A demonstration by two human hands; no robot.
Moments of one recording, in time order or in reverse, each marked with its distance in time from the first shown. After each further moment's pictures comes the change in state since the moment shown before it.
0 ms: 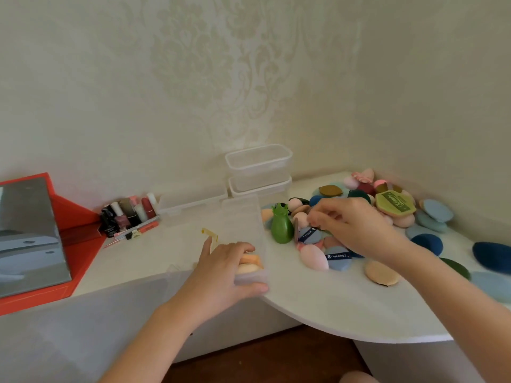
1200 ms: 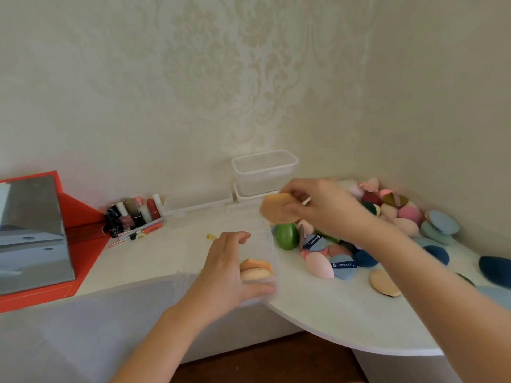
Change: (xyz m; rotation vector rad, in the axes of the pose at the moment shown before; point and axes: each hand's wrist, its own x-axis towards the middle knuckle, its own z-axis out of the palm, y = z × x) left_hand 0.002 0.000 0.001 -0.287 0.146 -0.047; right_hand 0.042 -0.045 0.000 -0.097 -0.016 -0.196
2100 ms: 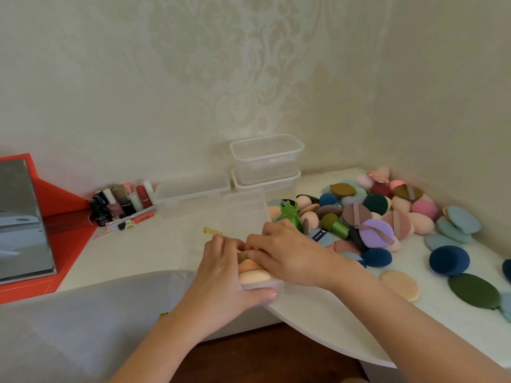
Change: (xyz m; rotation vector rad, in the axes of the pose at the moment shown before) left_hand 0.002 -0.013 0.013 0.092 -0.032 -0.050; right_hand -0.007 0.000 0.085 -0.102 -0.293 -0.279
